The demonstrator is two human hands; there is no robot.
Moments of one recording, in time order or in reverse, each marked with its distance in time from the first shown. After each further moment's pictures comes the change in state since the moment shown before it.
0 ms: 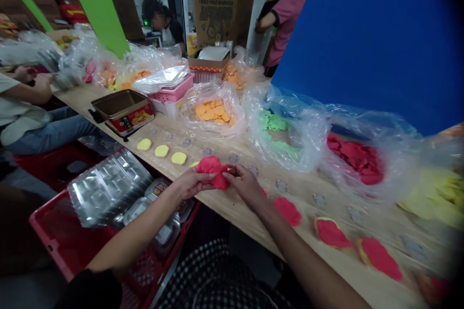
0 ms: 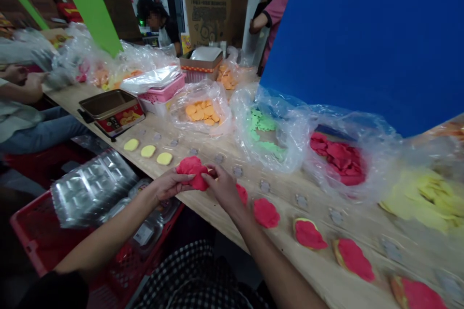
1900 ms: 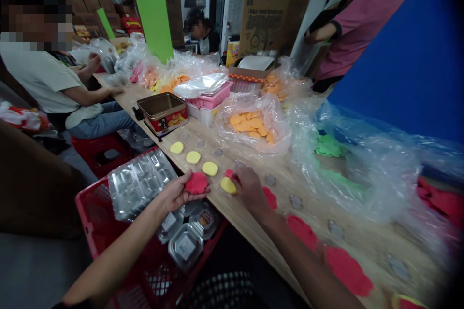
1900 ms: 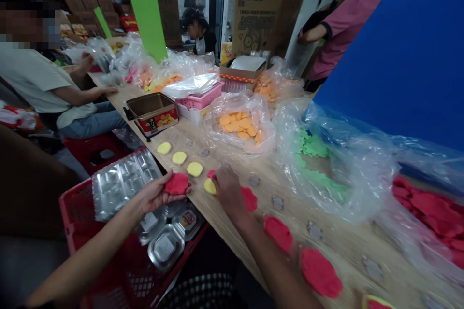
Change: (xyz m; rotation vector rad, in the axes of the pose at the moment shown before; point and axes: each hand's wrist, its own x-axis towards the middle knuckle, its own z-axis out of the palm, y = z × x) left_hand -0.068 0.034 -0.092 -0.231 0.270 0.027; right_hand 0.057 -0.019 0.080 -0.310 -0.037 -0.416
